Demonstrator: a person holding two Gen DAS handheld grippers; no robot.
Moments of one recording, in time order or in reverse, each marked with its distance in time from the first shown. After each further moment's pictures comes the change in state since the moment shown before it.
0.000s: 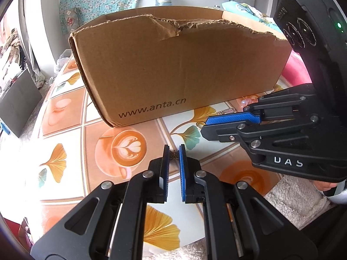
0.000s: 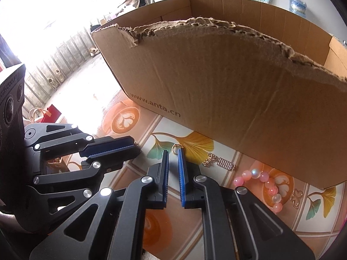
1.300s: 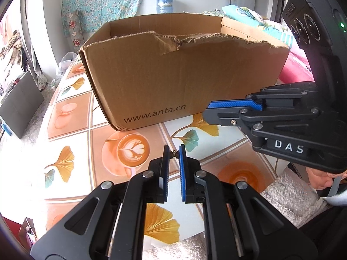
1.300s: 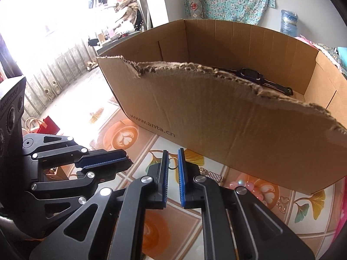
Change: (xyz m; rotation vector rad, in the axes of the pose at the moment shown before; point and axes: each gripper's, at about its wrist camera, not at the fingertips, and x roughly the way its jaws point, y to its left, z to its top) left arm -0.019 -0.005 0.001 0.002 -0.029 0.009; right arm -0.016 0.010 0.004 -0.001 -0.132 -0.032
